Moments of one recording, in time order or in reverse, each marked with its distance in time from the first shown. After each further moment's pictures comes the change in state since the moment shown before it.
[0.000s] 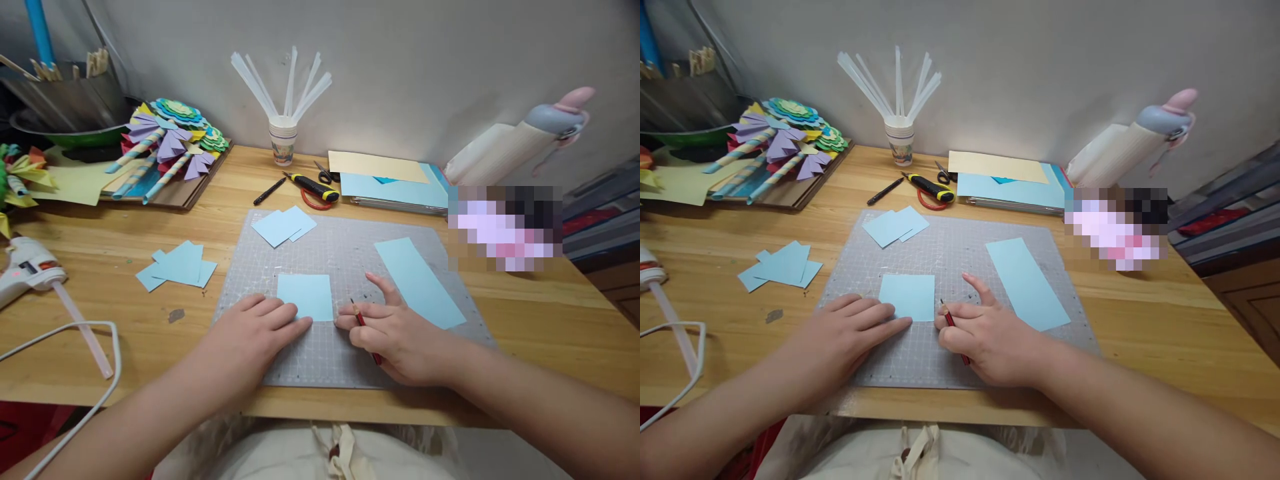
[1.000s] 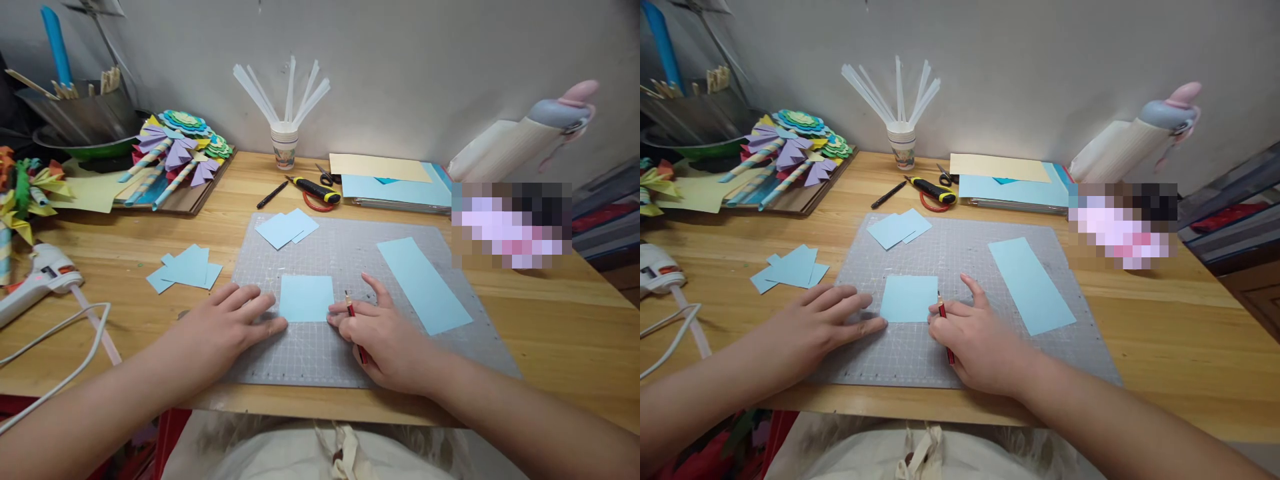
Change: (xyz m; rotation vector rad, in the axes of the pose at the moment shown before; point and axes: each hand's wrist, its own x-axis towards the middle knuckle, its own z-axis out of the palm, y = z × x) left_hand -0.024 -0.031 -0.015 0.177 0.033 0.054; right_hand 0.014 -0.017 0.015 0.065 0.119 0.160
